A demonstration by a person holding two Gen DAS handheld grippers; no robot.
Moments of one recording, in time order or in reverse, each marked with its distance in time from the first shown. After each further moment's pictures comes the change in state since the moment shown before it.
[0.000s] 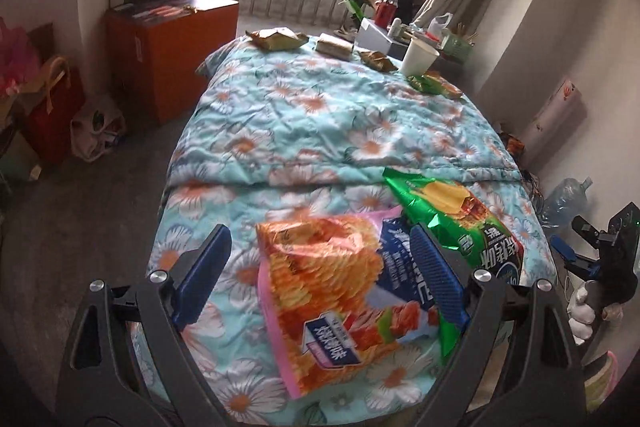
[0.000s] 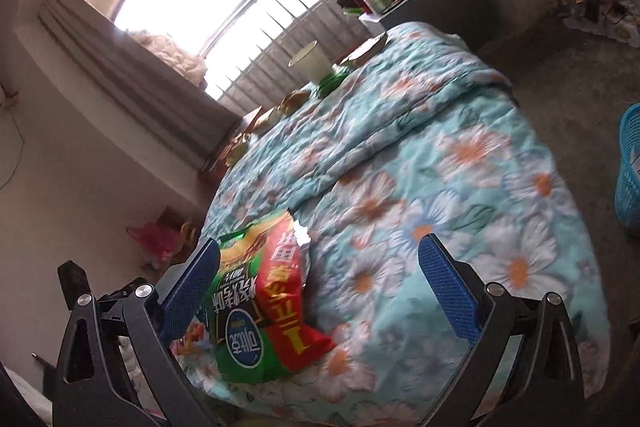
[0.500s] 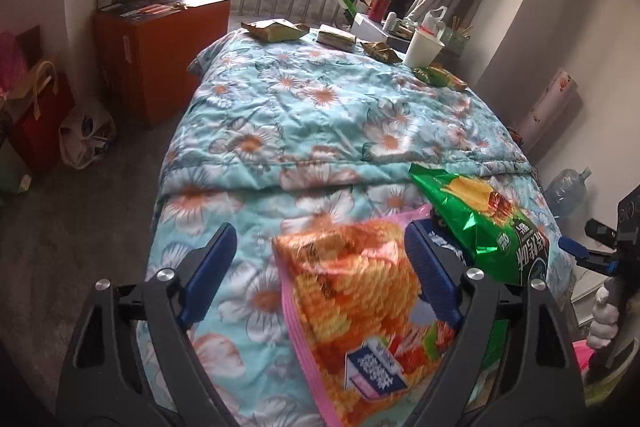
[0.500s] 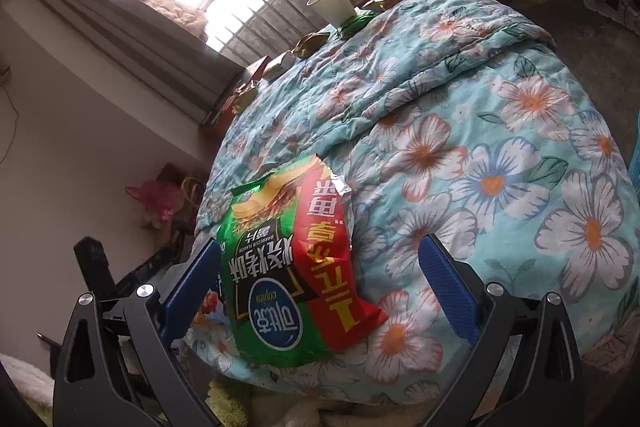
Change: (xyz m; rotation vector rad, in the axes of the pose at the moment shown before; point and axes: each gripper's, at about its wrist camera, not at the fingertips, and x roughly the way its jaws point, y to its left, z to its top) left arm 0.039 0.021 0.007 0.037 -0.001 -0.036; right arm 0.023 0.023 -0.003 -0.023 0.144 -0.054
